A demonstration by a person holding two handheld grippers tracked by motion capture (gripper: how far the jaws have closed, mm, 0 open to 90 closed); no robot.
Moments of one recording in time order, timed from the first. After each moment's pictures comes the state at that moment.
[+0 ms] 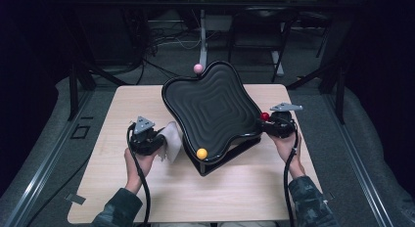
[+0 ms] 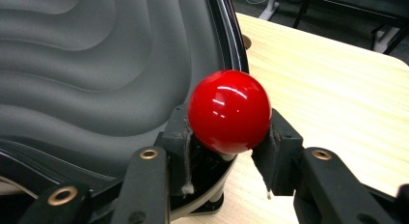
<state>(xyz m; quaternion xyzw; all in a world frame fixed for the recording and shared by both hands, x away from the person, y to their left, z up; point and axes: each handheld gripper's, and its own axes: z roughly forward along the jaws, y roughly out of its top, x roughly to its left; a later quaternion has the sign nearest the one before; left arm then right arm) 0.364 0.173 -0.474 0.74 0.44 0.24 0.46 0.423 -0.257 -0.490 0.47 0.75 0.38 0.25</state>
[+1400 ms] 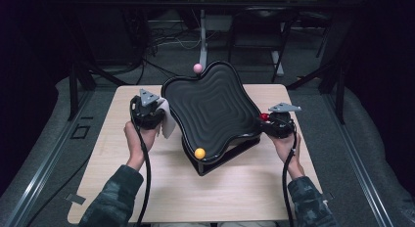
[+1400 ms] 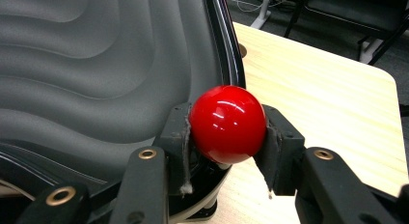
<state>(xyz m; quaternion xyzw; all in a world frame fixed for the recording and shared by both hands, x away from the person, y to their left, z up) 0.401 0.153 -0.425 0.74 0.44 0.31 0.41 0.418 -0.250 -0.485 0.46 0.75 0.38 0.27</state>
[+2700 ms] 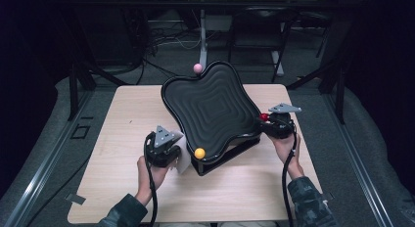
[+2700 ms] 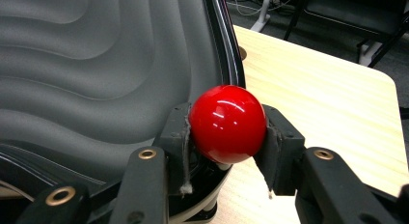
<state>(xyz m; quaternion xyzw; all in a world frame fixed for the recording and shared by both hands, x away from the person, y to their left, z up) 0.326 0.124 -0.479 0.78 0.39 0.23 0.44 0.417 -0.251 -0.487 0.46 0.75 0.39 0.28</state>
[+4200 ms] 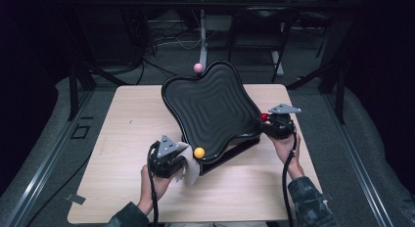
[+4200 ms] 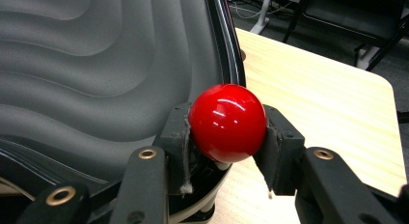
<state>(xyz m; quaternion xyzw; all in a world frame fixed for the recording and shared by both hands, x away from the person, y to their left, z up) 0.310 0.118 -0.486 0.79 0.37 0.20 0.44 0.416 -0.251 -0.489 0.45 0.75 0.39 0.28</state>
